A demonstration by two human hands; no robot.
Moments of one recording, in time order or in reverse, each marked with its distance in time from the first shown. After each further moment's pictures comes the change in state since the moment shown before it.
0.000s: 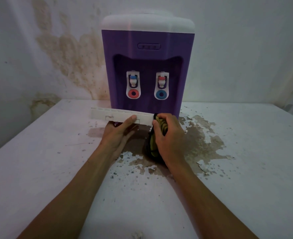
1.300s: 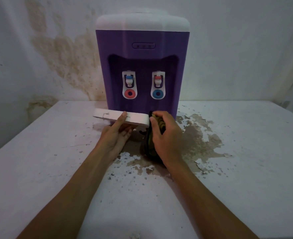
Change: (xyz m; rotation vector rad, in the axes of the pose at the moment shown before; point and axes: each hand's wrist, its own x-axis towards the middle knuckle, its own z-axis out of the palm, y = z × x) left_hand 0.000 0.001 0.008 -0.152 0.066 -0.097; right_hand 0.004 -0.010 -0.007 0.104 0.012 -0.013
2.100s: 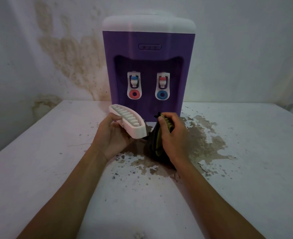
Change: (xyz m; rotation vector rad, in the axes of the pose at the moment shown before) left_hand -0.014 0.026 -0.014 -0.158 -0.262 -0.238; right_hand 0.005 0.009 -0.001 0.104 -0.050 0.239
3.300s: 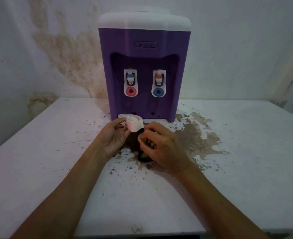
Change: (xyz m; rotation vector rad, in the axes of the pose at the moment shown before) left_hand 0.020 -0.012 -0.015 -0.053 0.019 -0.019; right_hand -0.026 -0.011 -0.023 -0.324 -0.353 -0.701
